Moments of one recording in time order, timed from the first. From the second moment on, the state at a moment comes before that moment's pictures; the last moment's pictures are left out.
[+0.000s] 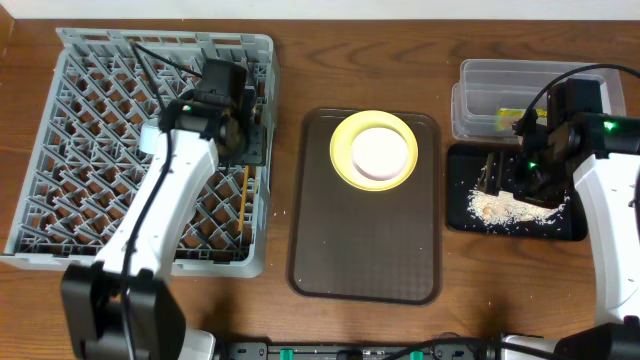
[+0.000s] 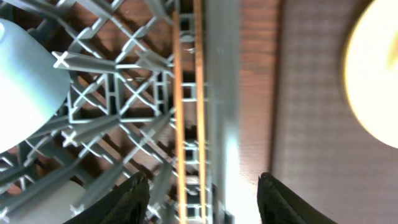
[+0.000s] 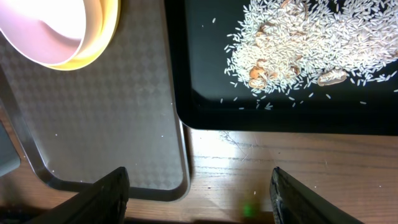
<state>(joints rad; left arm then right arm) -0.18 1.62 1.36 -0.96 0.03 -0.12 -0.09 1.50 1.38 -1.35 -0.19 0.12</state>
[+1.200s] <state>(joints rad) -0.77 2.03 1.52 -0.57 0.06 -0.01 -0.09 1.50 1.38 -1.39 -0.09 0.18</state>
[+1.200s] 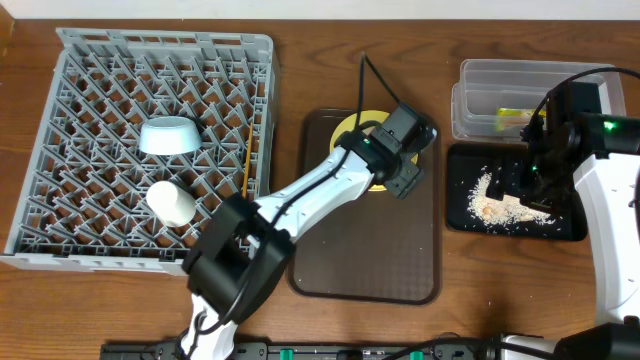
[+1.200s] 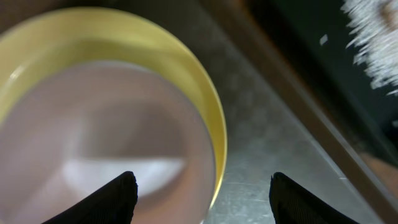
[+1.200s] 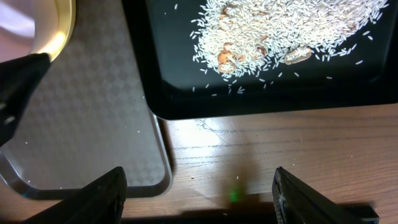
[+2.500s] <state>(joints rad) -0.77 2.11 1.52 -0.63 -0.17 0.00 -0.09 1.49 1.38 -1.39 -0.09 0.18</state>
